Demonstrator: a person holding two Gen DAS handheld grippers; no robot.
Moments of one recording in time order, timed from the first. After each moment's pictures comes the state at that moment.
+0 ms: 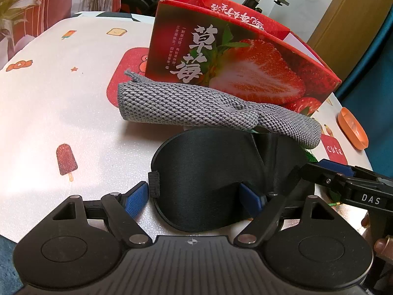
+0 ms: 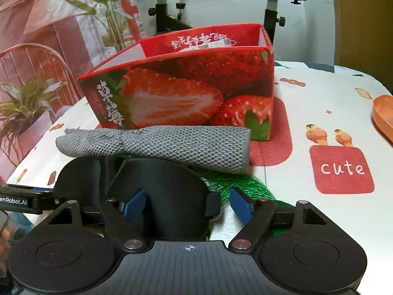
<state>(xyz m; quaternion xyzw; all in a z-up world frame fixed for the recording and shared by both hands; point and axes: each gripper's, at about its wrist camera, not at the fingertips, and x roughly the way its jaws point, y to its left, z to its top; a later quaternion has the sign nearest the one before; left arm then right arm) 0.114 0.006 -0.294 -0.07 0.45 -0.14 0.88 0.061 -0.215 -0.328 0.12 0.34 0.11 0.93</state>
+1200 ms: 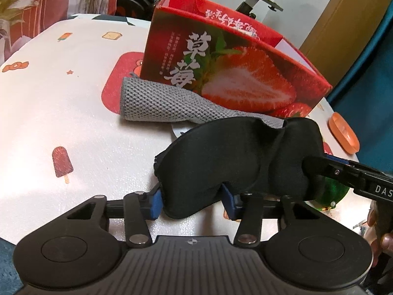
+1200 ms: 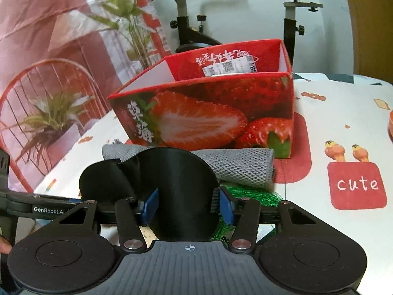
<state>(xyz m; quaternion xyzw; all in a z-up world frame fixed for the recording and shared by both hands) 0.114 0.010 -0.288 -0.09 0.43 -0.16 0.88 0.055 -0.223 -0.304 0.15 0.31 0.17 0.92</state>
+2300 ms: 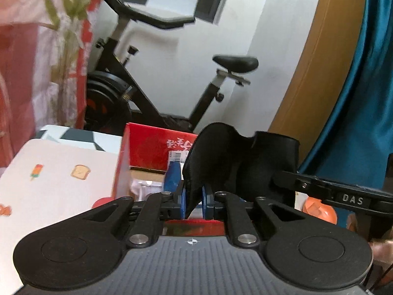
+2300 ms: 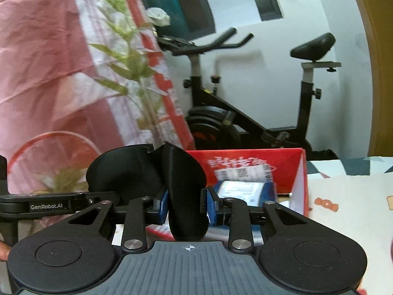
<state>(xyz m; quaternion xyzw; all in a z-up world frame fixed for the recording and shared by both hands) 0.206 -0.018 -0.155 -0.06 0.28 -0.20 0.94 0.166 -0.246 -0.181 0.15 0.21 0.18 0.95</state>
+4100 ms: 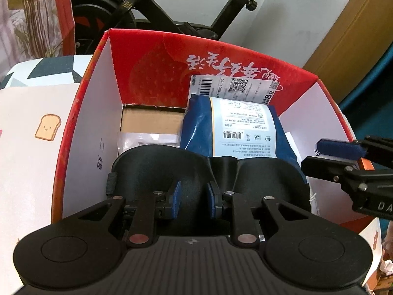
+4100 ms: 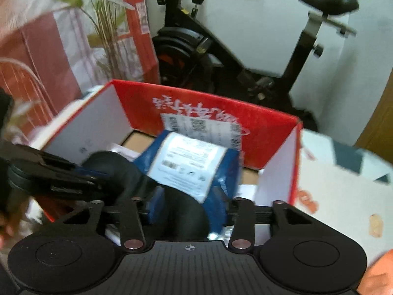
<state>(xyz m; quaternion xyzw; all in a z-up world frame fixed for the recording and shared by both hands) 0.349 -0.048 -0.242 -0.02 0.50 -0.18 0.85 0.293 -0.241 -0.233 0.03 0.40 0.15 0.91</state>
